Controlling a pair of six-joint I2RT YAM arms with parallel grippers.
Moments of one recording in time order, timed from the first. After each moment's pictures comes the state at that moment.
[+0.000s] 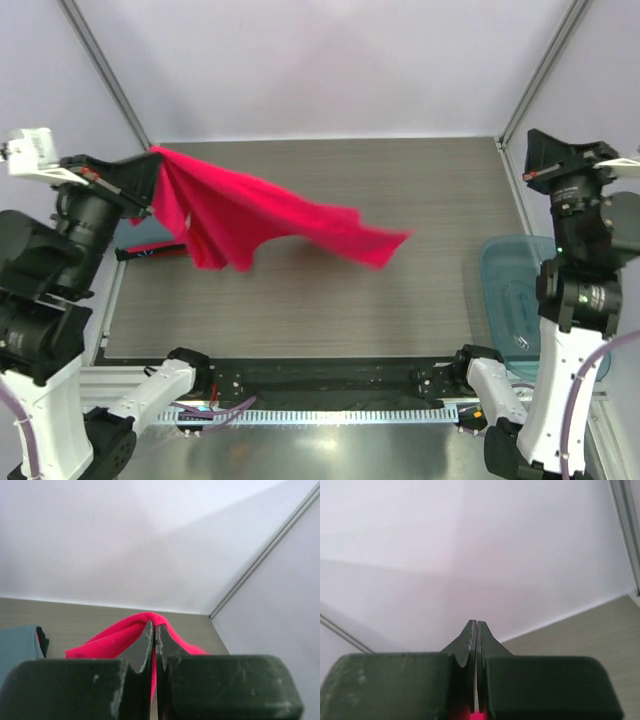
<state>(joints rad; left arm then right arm) -0.29 0.89 1.76 -0.71 -0.05 -0.41 -0.22 0.82 1.34 -0.29 -0.13 0.64</state>
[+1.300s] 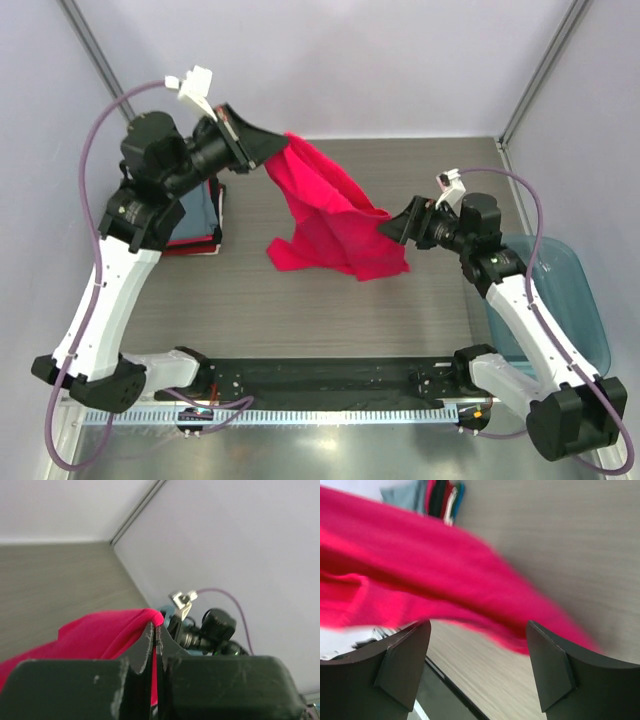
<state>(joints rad) -0.44 1.28 1.81 -0.47 0.38 -0.71 0.18 0.96 0.83 -0.22 -0.53 0.55</state>
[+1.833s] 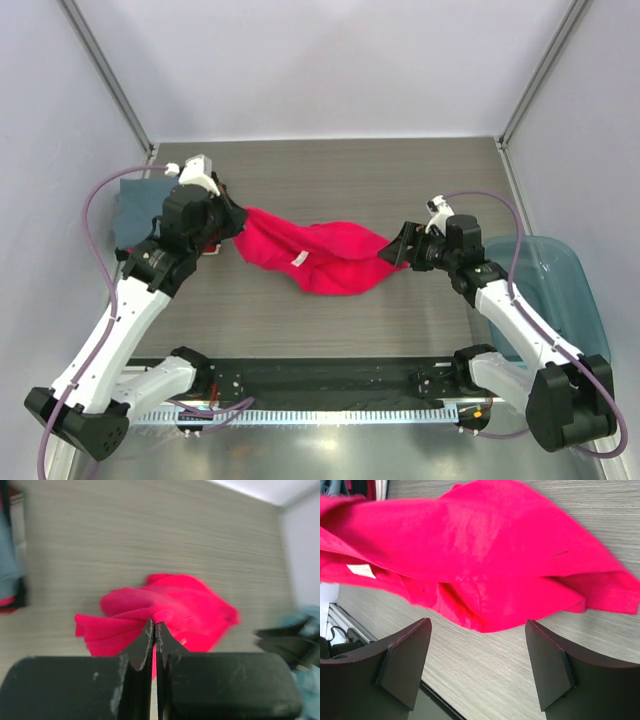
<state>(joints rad) -0.43 0.99 1.15 -0.57 -0.10 -0.56 0.22 1.00 0.58 -0.14 -0.44 0.47</state>
